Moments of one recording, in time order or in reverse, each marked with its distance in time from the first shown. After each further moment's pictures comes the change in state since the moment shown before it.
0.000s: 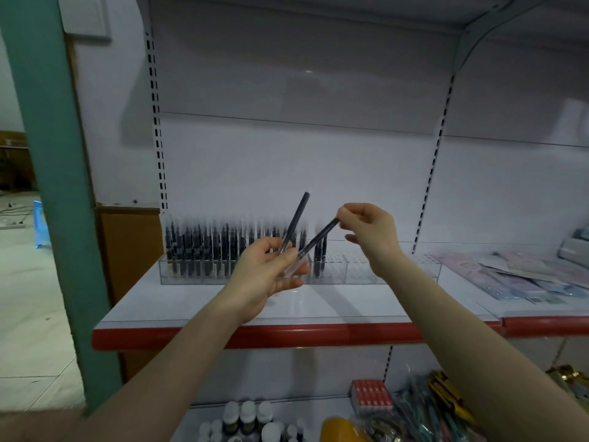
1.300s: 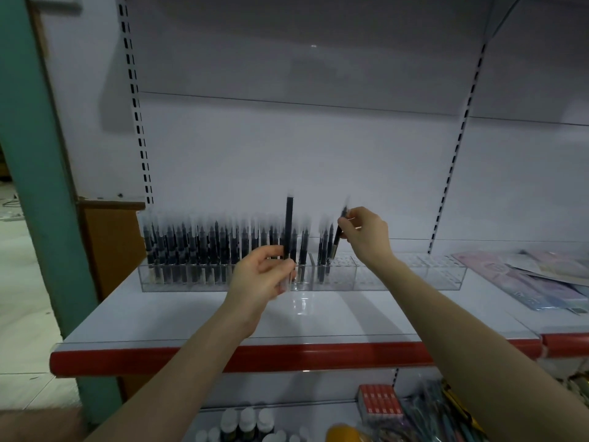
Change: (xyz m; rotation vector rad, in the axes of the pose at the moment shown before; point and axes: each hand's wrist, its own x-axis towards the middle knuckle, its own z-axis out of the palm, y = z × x) left_hand 0.052 -0.045 -0.008 0.105 0.169 -0.004; right_hand 0.078 0.078 0.016 -0.416 -0.012 -0.120
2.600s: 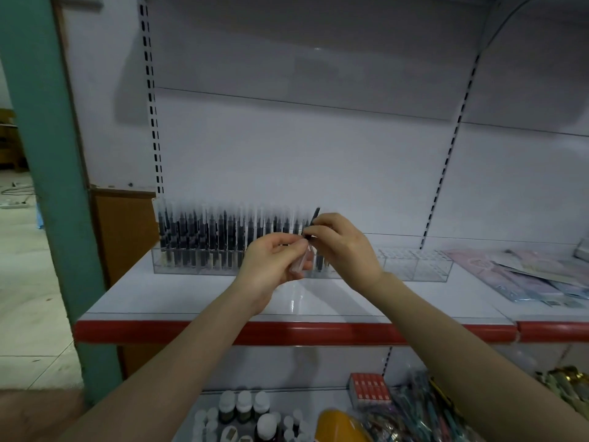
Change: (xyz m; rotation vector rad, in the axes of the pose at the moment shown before) left_hand -0.026 0.025 0.007 -0.029 -0.074 -0.022; right_hand -0.063 -0.024 -0.001 -0.328 0.032 -0.948
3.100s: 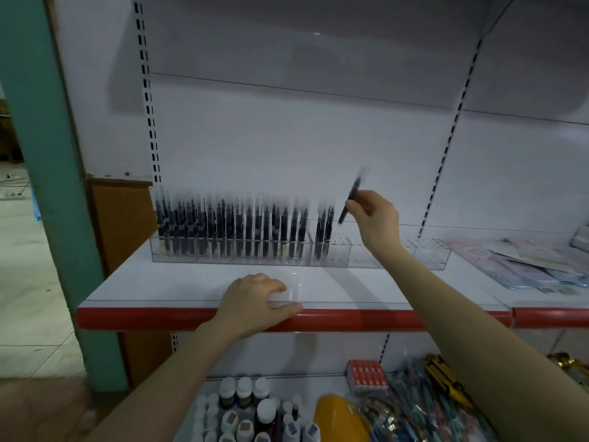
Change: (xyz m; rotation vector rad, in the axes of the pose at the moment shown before) left_hand -0.001 -0.080 -0.044 1.254 -0.181 0.180; right_hand 0.008 0.028 -0.018 0.355 0.108 0.869
